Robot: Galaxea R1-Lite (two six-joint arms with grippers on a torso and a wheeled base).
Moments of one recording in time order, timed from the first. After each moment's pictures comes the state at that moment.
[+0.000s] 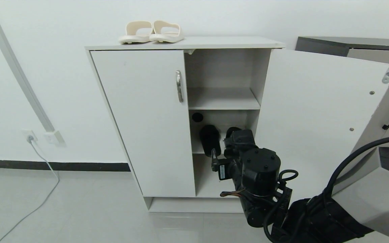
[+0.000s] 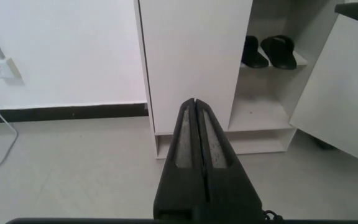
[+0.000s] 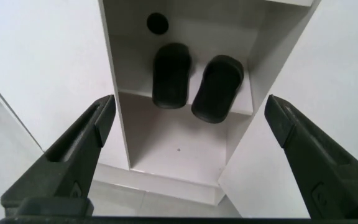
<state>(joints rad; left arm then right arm) 0.00 0.00 0.00 0.00 -0.03 0.02 0.91 2.09 -0.91 -1.18 -0.76 -0.03</state>
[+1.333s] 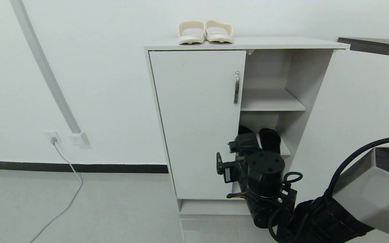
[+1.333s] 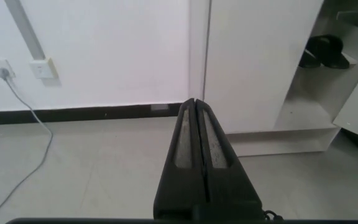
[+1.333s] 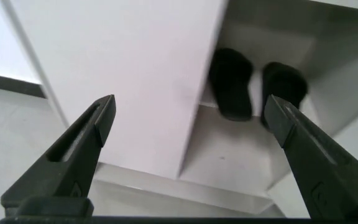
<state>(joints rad) 0.00 0.00 0.00 0.00 -0.03 0.02 0.87 2.09 -0.85 -1.20 -0.73 -0.03</state>
